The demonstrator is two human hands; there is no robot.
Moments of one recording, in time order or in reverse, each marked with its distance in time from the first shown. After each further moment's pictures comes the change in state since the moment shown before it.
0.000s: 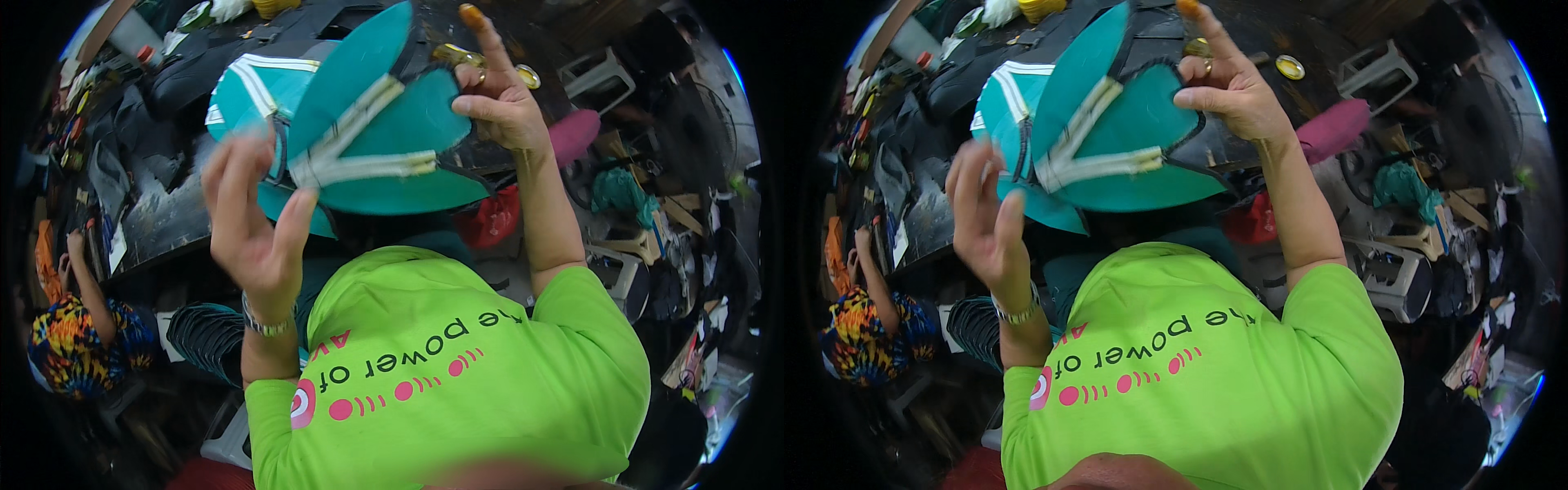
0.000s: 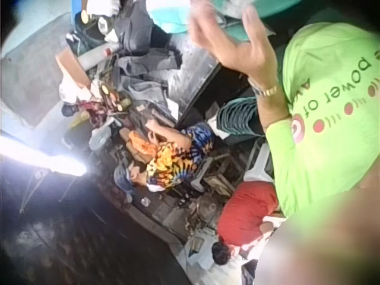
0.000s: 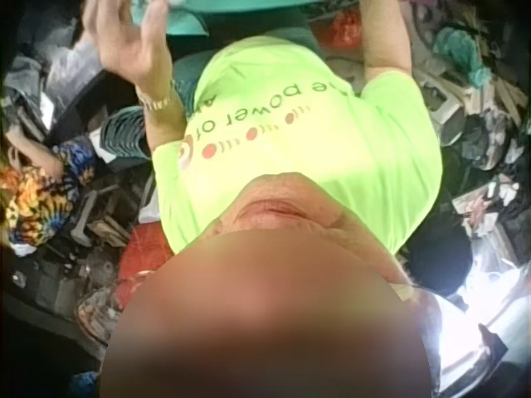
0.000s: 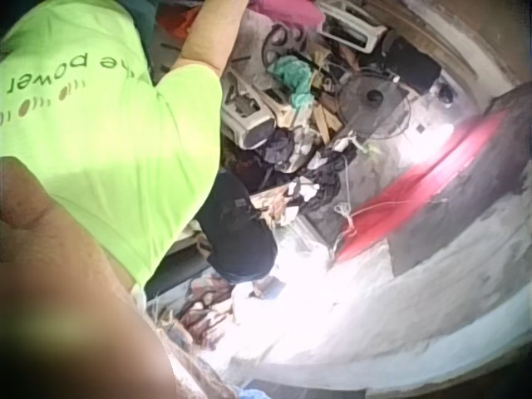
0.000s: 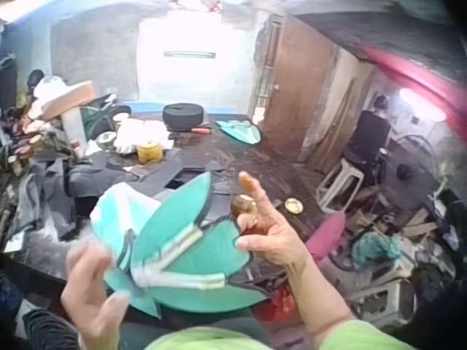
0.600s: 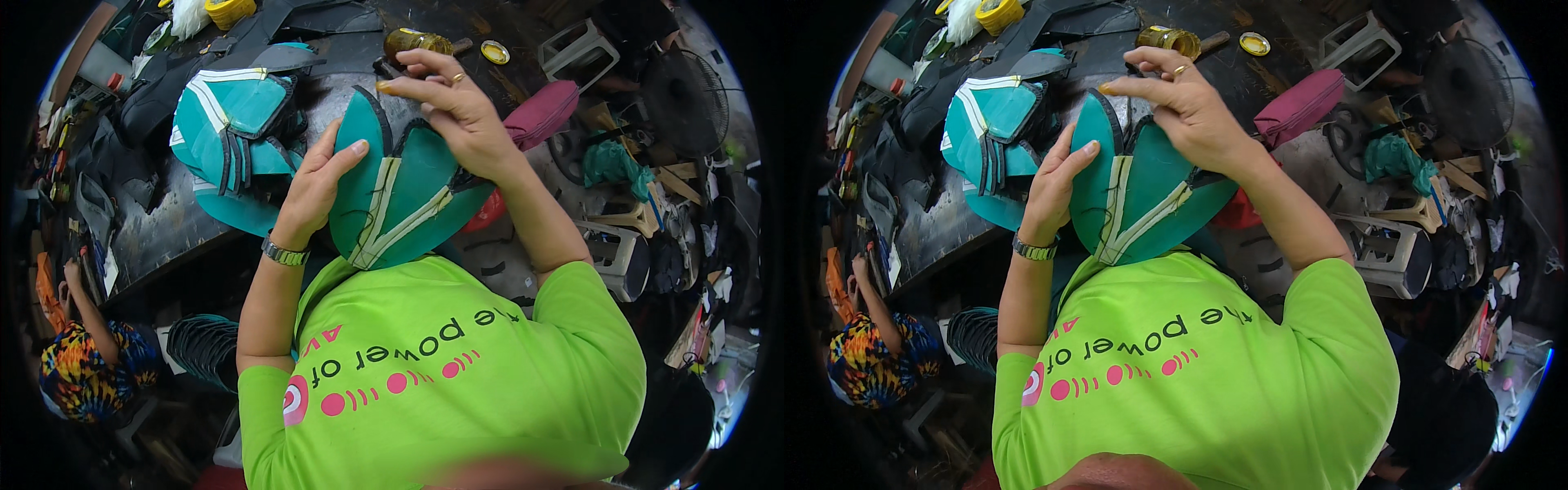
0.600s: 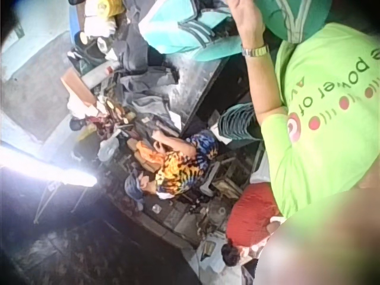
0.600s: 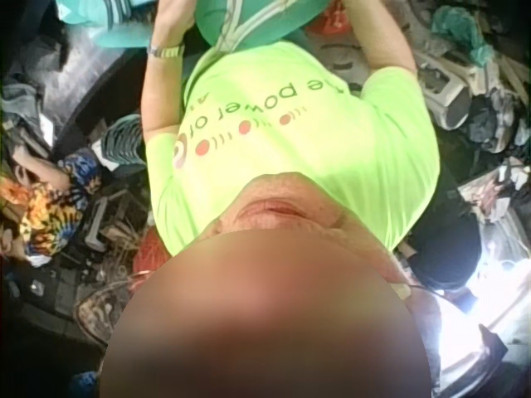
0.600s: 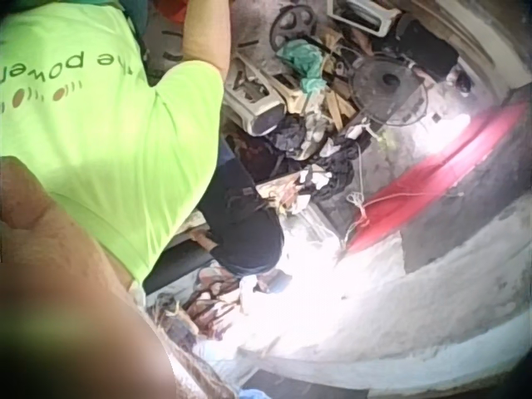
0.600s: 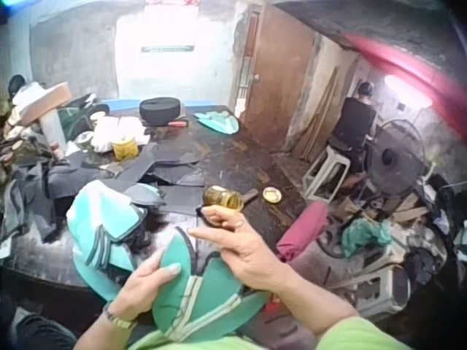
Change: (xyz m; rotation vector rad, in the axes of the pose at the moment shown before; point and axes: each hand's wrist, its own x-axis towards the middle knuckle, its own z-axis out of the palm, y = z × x) left_hand -0.012 -0.058 0.091 -0.762 -0.467 -0.936; right_hand -0.042 -0.002 0.018 -0.843 0.170 -0.122
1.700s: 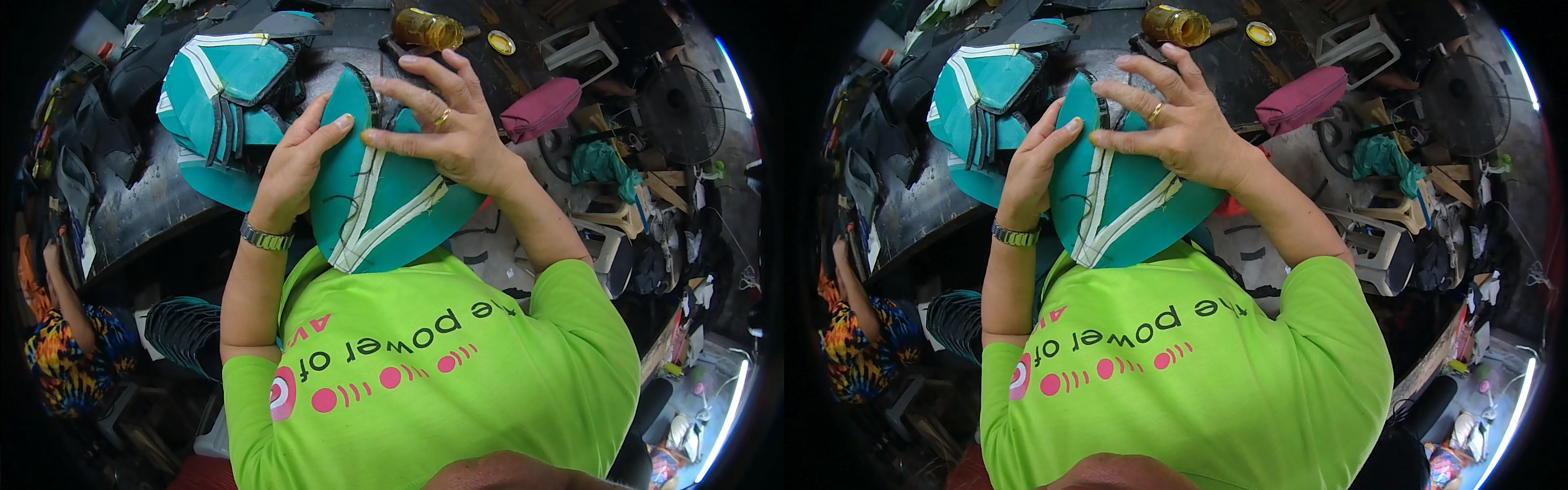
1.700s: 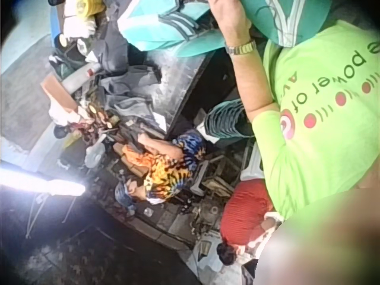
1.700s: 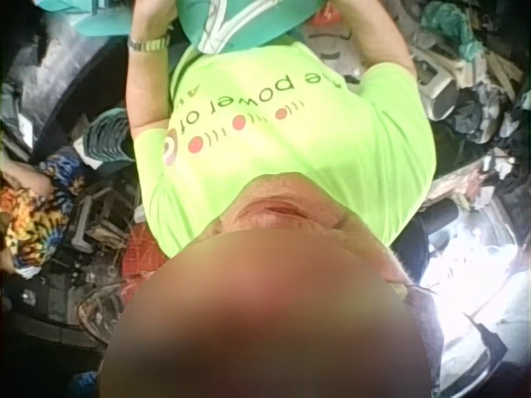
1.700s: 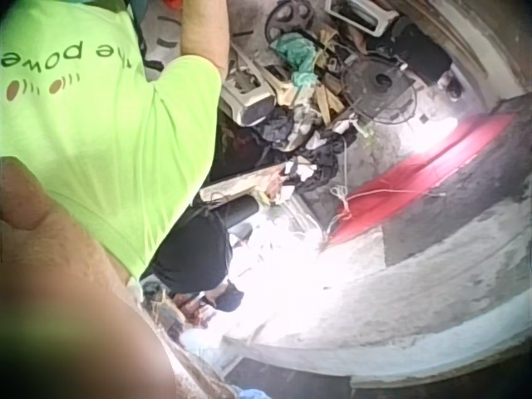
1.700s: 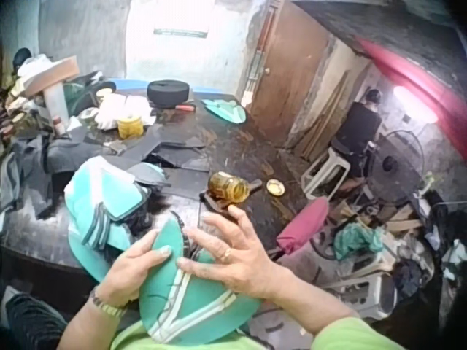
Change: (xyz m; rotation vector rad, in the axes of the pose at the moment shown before) left_hand -0.010 0.011 -0.006 -0.155 0.042 -0.023; right_hand -0.014 -0.011 0.019 -0.707 -0.102 -0.500
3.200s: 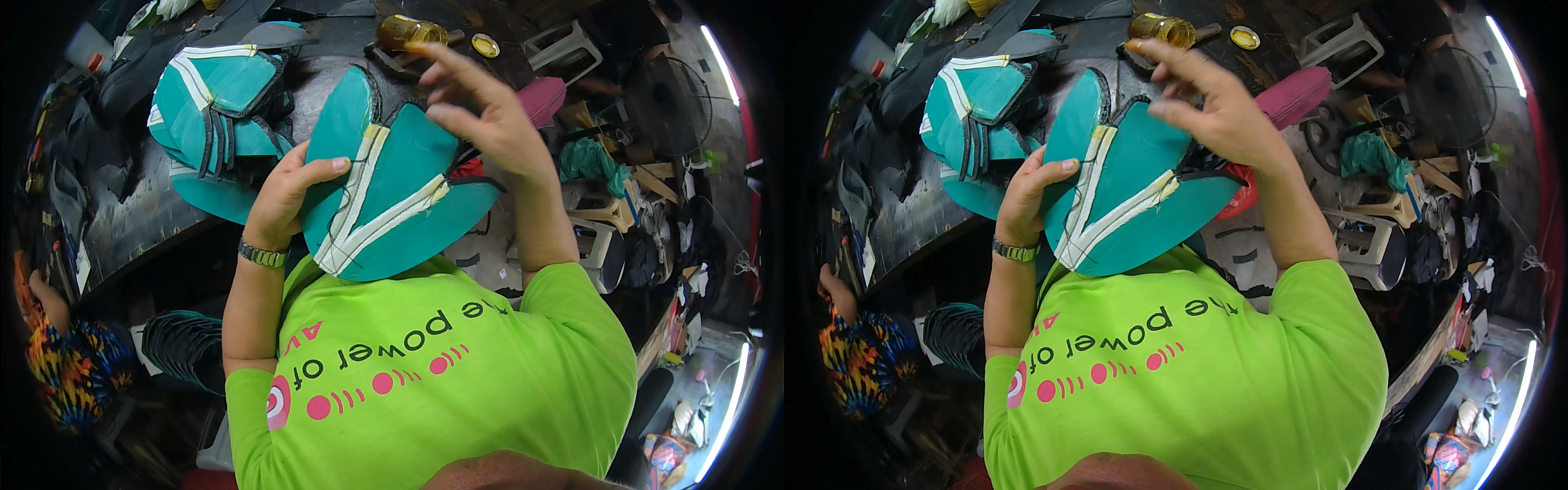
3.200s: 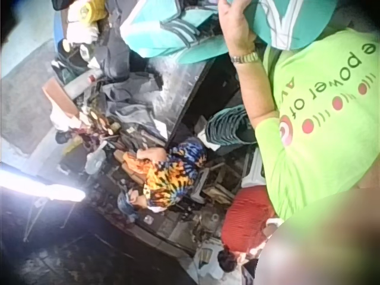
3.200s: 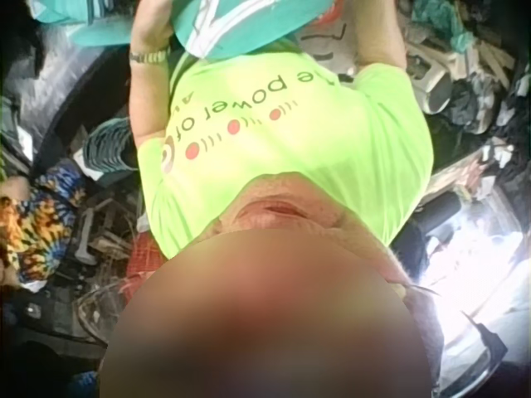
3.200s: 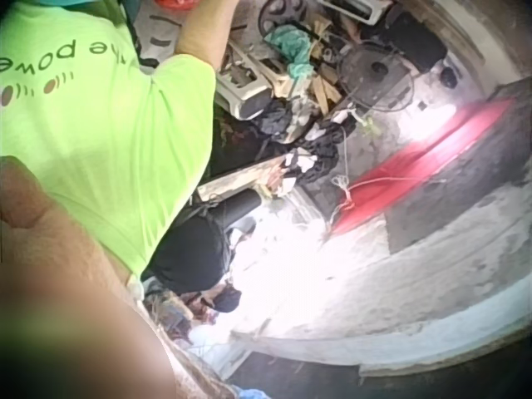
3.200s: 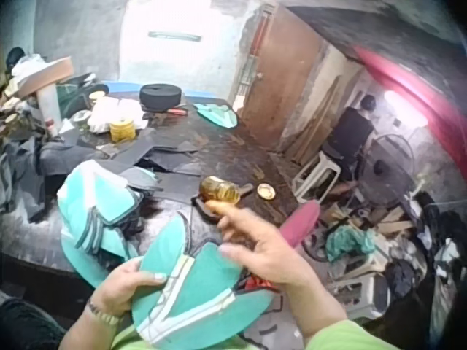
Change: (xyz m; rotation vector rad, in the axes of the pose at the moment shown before) left_hand -0.011 -0.012 -0.018 -0.095 -0.061 -0.187; right_hand -0.002 0.018 -0.040 0.862 0.001 0.661
